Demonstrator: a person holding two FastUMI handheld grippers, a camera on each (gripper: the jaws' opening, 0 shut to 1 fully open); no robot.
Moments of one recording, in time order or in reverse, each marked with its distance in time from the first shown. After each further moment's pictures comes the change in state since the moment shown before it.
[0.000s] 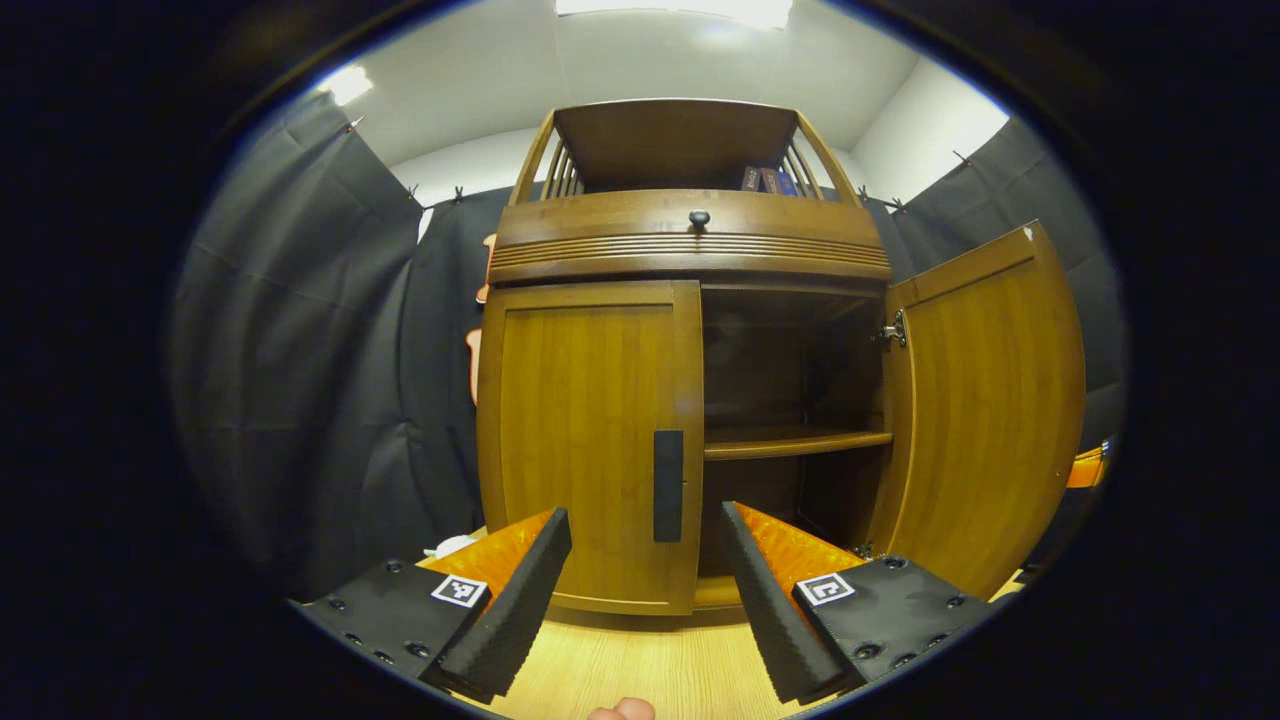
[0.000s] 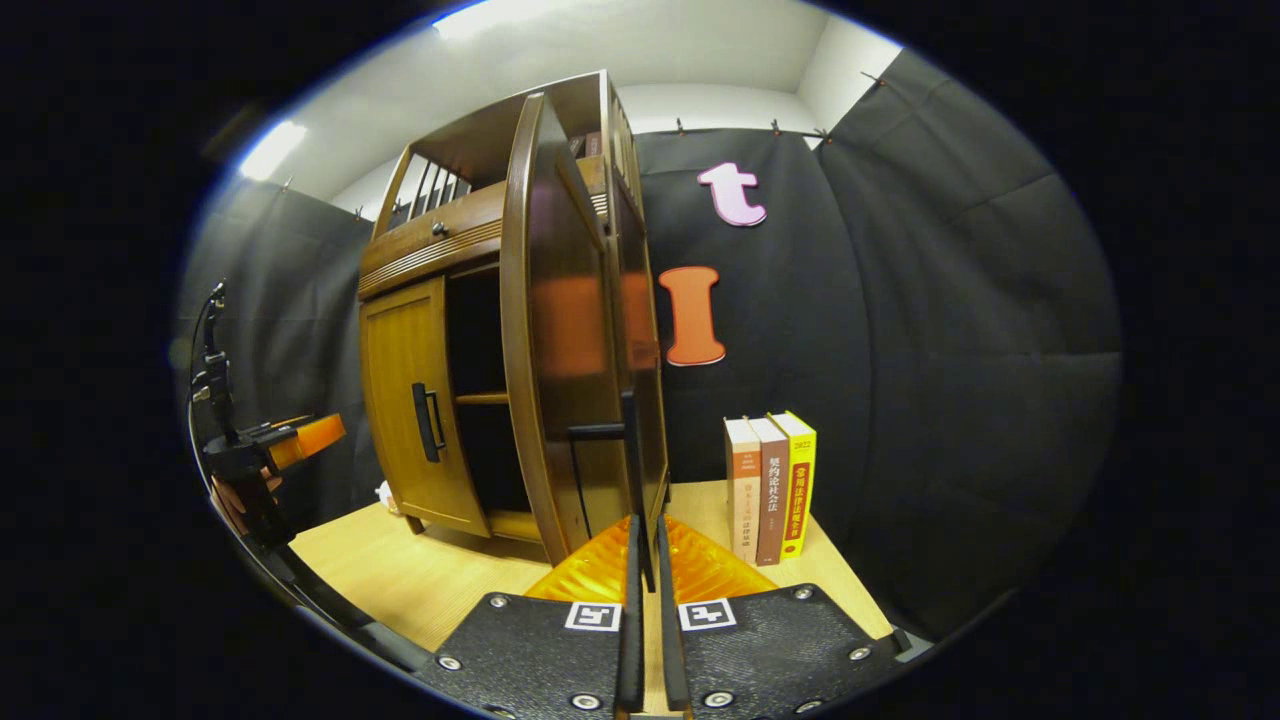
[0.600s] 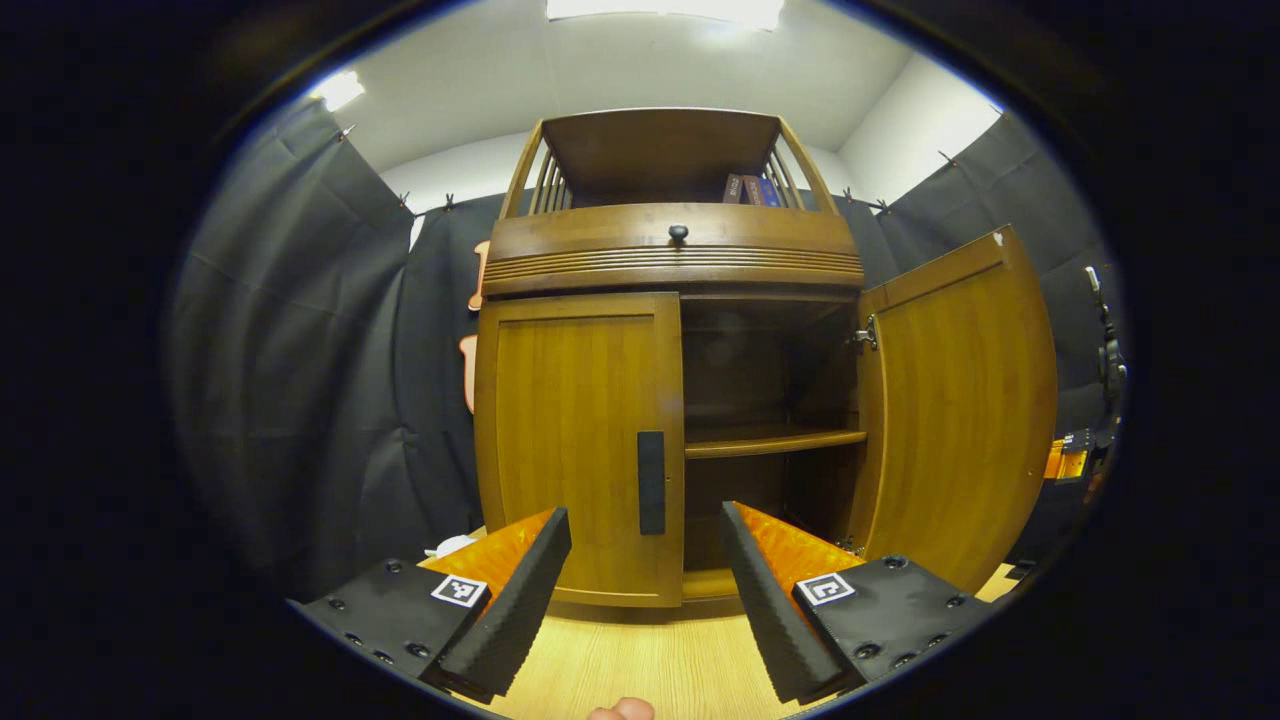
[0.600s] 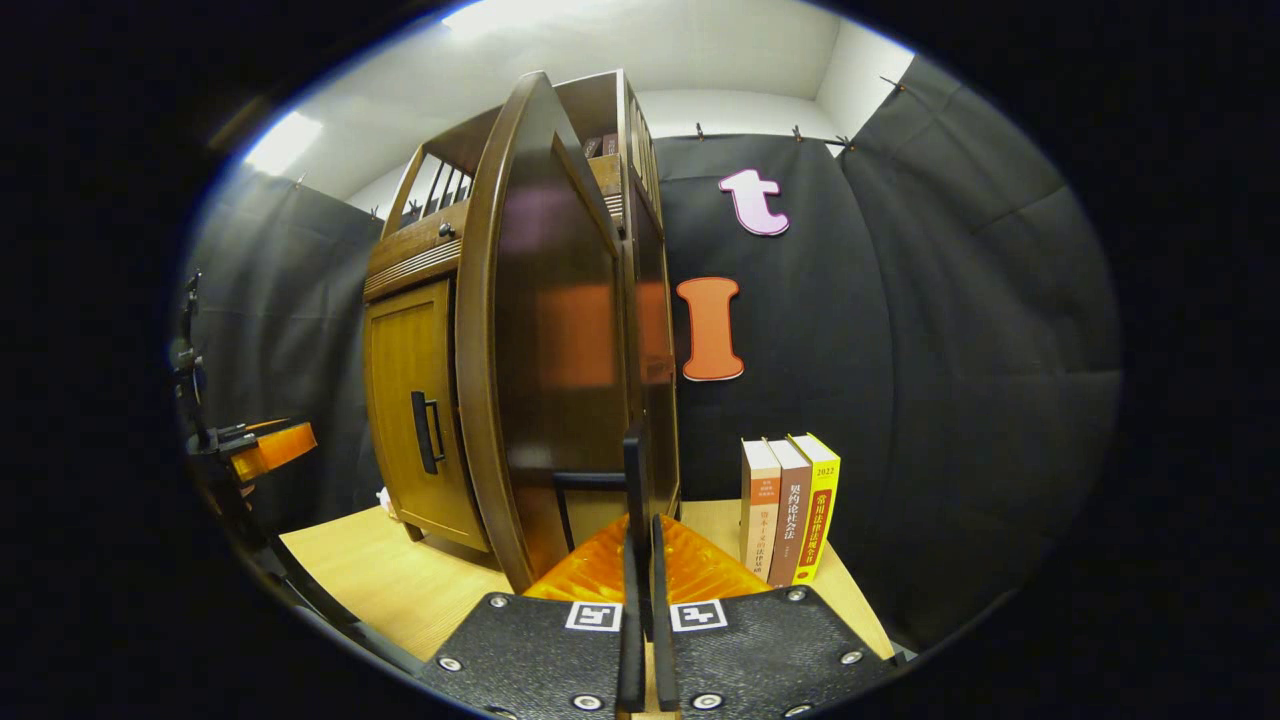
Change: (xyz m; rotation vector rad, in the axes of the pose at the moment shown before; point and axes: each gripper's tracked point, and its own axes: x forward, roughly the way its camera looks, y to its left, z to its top) left arm -0.033 -0.006 0.017 0.021 -0.016 0.013; right arm 0.037 0.013 0.006 -0.027 -0.014 0.087
